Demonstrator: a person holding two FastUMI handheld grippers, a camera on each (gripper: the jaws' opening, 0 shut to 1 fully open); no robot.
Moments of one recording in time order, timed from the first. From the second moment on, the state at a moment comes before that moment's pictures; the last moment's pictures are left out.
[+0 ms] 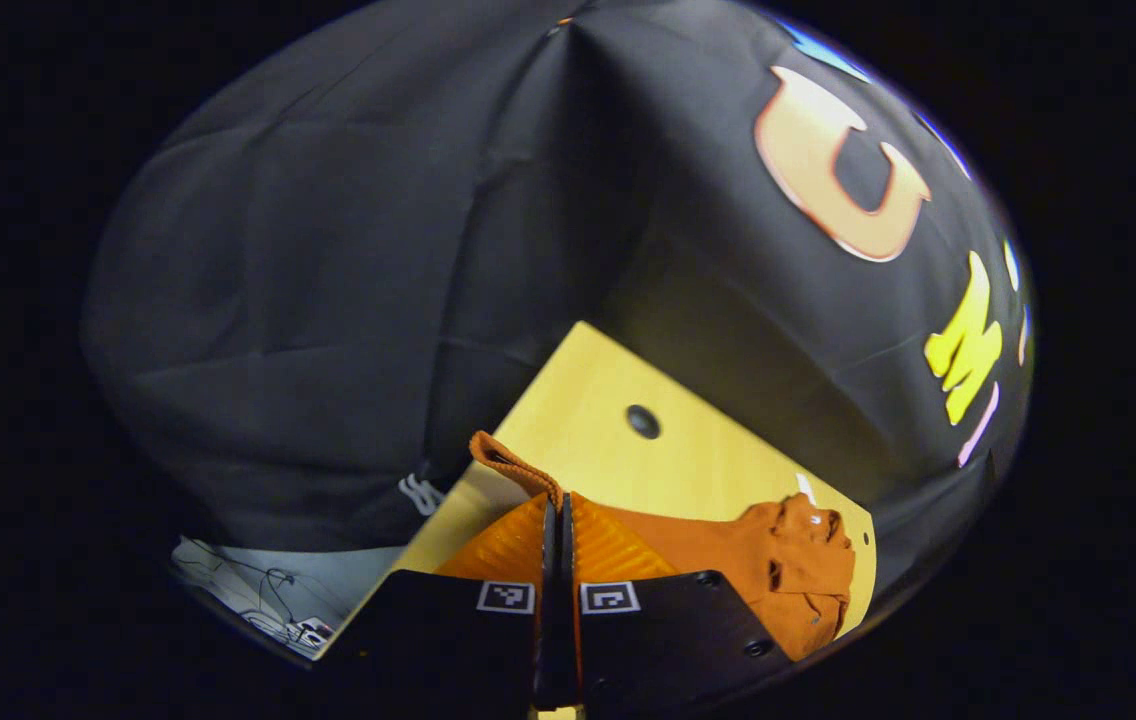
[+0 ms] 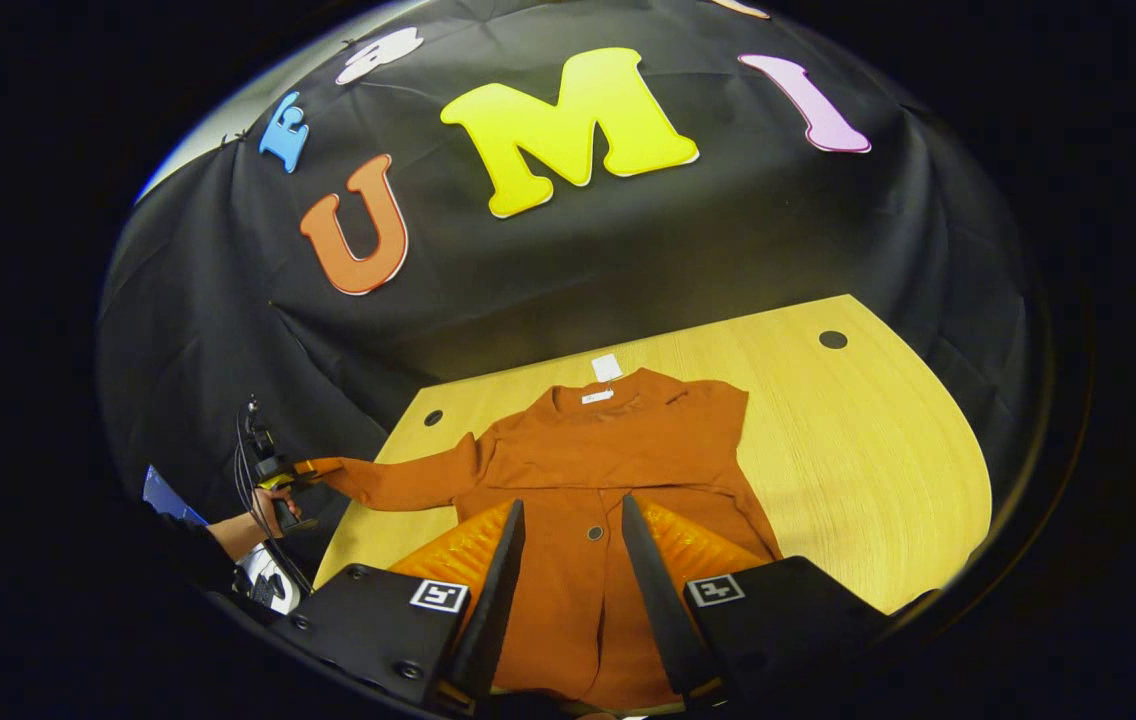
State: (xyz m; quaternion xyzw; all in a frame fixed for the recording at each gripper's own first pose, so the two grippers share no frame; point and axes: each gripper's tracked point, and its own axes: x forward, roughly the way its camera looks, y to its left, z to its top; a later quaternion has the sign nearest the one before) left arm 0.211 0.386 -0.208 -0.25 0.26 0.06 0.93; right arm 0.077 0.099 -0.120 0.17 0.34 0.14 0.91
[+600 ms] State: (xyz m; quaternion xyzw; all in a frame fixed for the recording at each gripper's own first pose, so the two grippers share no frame) left arm 0.259 0.107 -0.098 -0.15 0.24 -0.09 0.95; right arm 0.039 -0.010 -0.082 0.16 0.27 0.14 0.94
